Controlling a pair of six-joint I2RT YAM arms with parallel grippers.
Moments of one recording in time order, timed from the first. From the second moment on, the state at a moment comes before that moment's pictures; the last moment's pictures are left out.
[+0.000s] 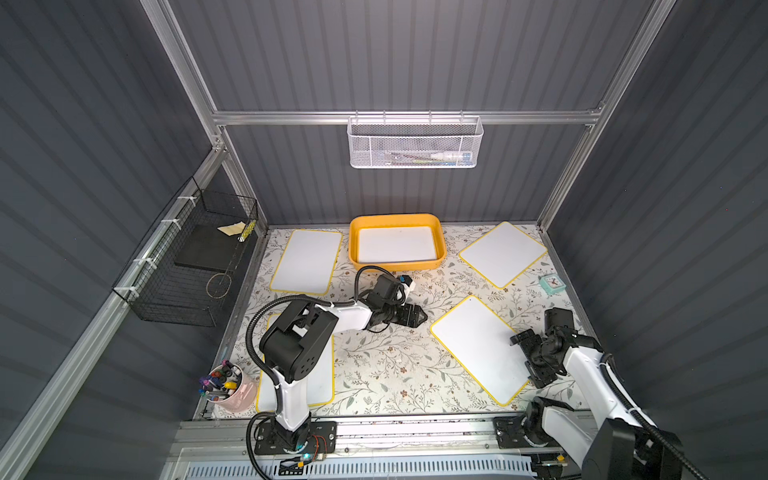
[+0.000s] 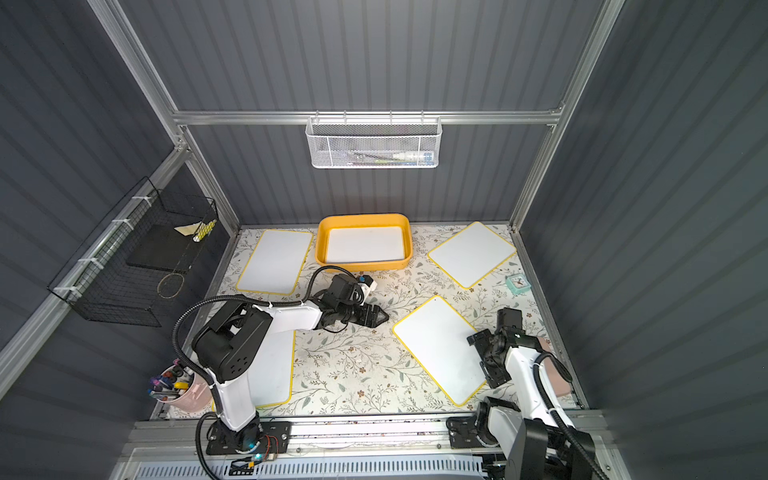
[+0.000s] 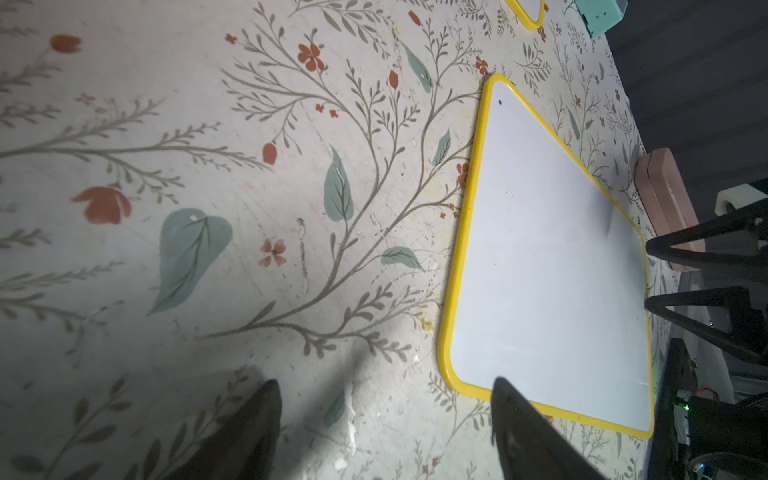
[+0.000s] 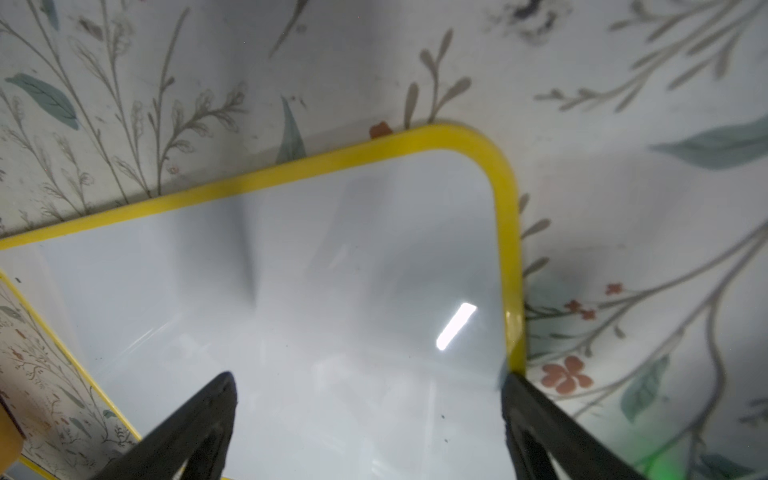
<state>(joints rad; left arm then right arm) -0.68 1.88 1.00 0.07 0.45 -0.37 -0.23 1.00 0.48 -0.80 -0.16 0.97</state>
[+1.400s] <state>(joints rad) -0.68 1.85 0.98 0.02 0.41 -0.36 -0.12 1.20 0.56 -0.70 -0.14 1.02</state>
